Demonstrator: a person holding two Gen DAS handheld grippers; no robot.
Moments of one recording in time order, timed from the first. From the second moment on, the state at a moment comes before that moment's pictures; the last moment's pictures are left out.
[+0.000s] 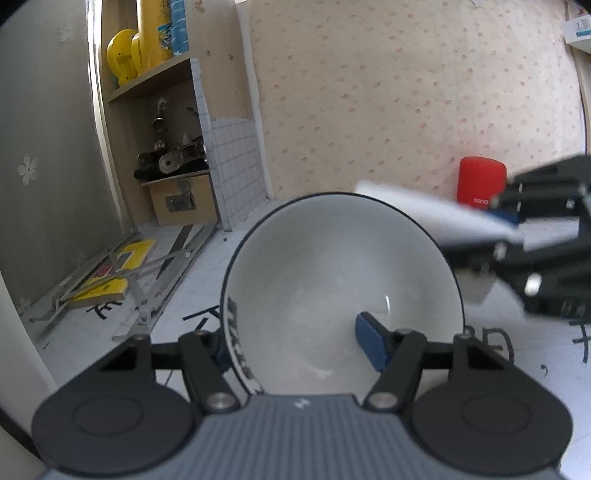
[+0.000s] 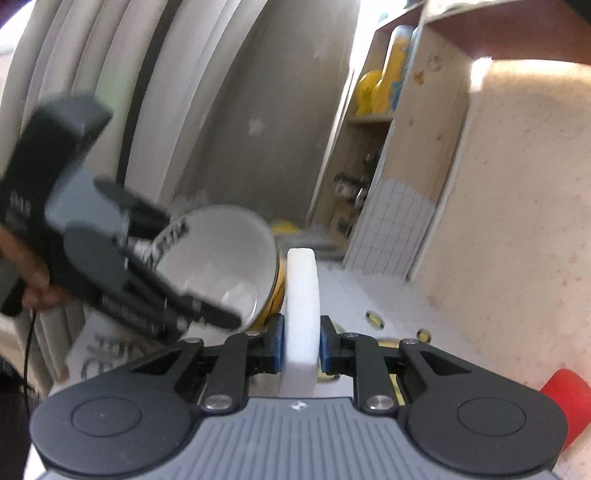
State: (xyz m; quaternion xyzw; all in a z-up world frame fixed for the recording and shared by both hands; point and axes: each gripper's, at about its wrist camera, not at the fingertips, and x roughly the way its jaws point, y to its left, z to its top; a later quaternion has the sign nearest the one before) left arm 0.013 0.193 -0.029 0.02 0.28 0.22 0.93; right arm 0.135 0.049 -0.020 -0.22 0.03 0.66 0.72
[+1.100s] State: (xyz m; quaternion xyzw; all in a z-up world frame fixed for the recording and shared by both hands) left arm 0.014 0.189 -0.026 0.03 0.28 0.24 0.93; right arm 0.136 0.070 -0.033 -0.25 0.05 0.67 0.70
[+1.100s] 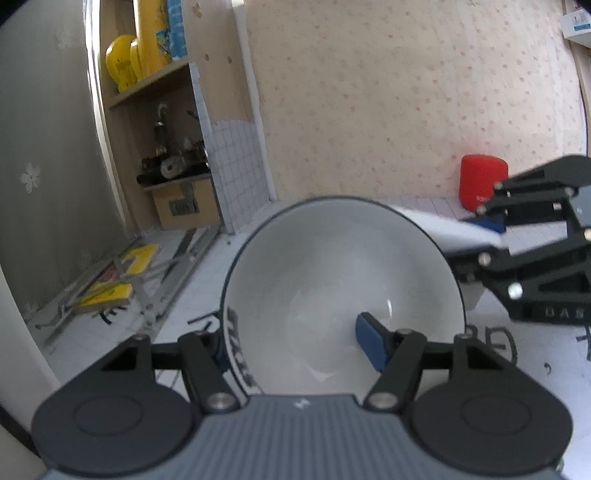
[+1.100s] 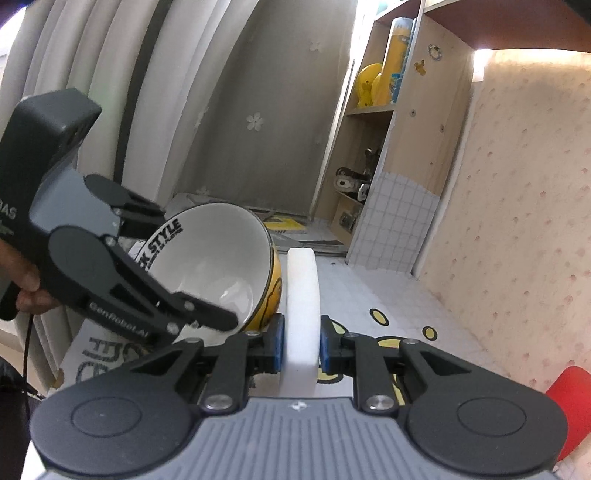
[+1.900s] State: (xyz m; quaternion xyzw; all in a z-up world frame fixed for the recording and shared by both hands) left arm 0.007 0.189 -0.030 0.02 0.29 0.24 0.93; right arm 0.131 0.055 -0.020 -0.22 0.03 0.67 0.71
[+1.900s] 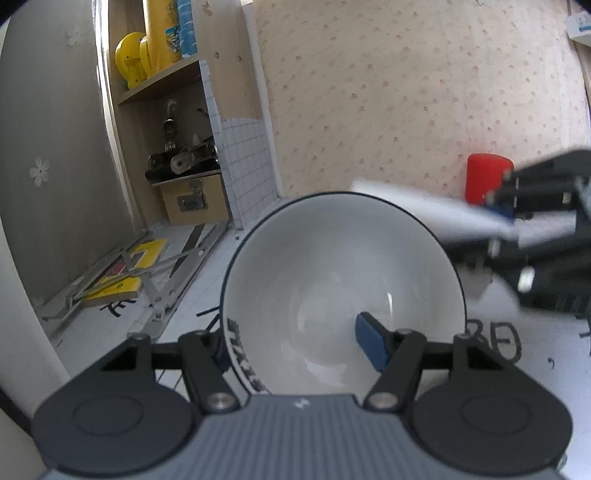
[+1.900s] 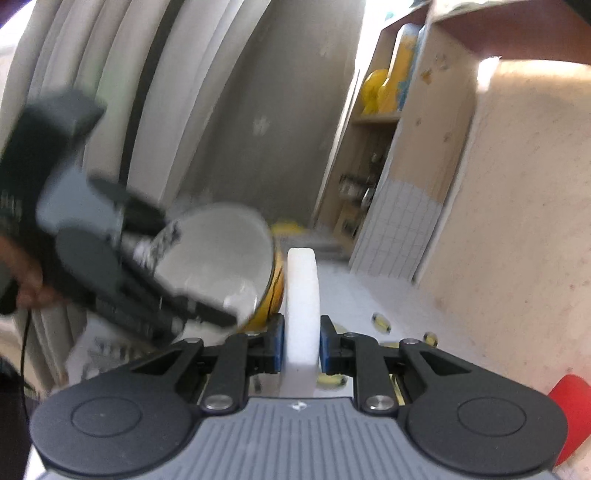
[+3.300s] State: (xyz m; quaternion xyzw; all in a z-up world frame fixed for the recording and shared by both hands) left arm 0.001 0.190 -0.030 0.02 0.28 0.25 0.93; right arm 0.126 0.065 -0.028 -0.26 0.04 0.66 0.70
